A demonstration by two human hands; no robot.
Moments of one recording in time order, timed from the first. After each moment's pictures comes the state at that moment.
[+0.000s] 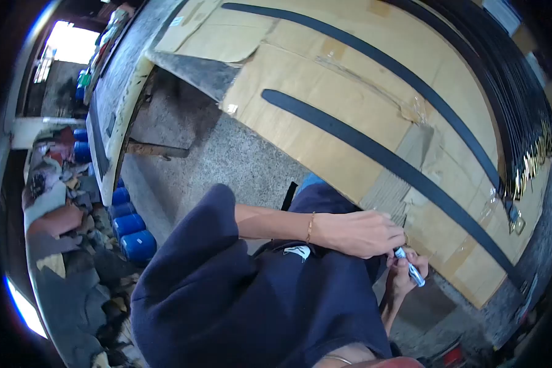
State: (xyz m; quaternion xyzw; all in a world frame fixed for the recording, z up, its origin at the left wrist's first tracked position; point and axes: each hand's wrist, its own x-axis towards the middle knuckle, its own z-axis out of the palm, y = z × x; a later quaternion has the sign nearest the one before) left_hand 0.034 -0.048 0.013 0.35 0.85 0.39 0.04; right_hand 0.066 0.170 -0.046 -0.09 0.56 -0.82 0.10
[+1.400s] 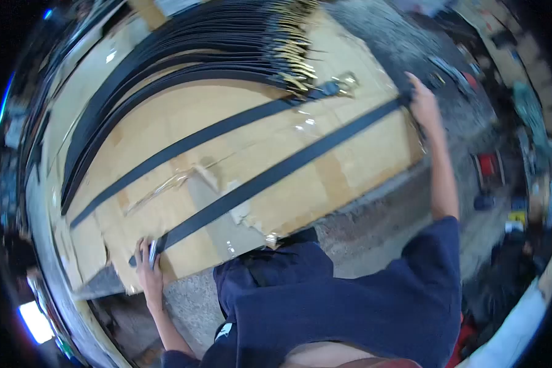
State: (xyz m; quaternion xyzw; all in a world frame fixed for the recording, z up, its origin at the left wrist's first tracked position) left_hand 0.013 -0.232 -0.010 0.02 0.99 0.11 -0.05; right_hand -0.114 0.530 -0.004 0.05 0.97 -0.13 -0.20
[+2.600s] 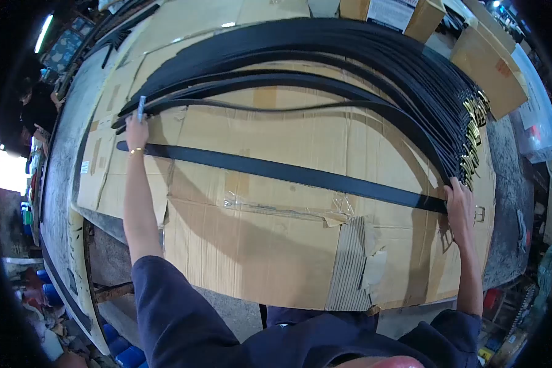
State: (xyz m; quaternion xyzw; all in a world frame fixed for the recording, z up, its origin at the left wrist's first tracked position) left_hand -0.282 -0.639 -0.066 -0.25 0.94 0.01 -0.21; right_hand -0.236 0.219 0.020 -0.08 0.99 -0.02 -0.06
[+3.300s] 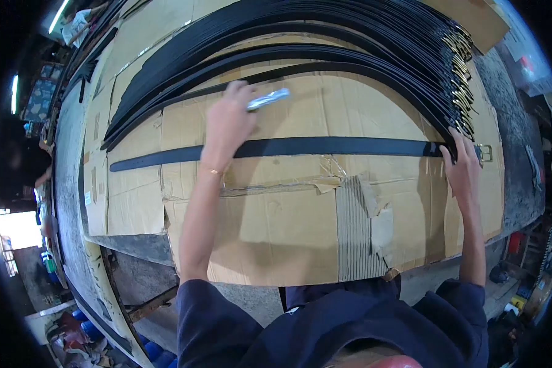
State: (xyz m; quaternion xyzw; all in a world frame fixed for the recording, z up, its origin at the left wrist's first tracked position) left_hand -0.276 -0.247 0.003 0.15 0.96 0.19 -0.18; right_hand -0.194 0.212 0.012 -0.07 0.97 -0.12 -0.18
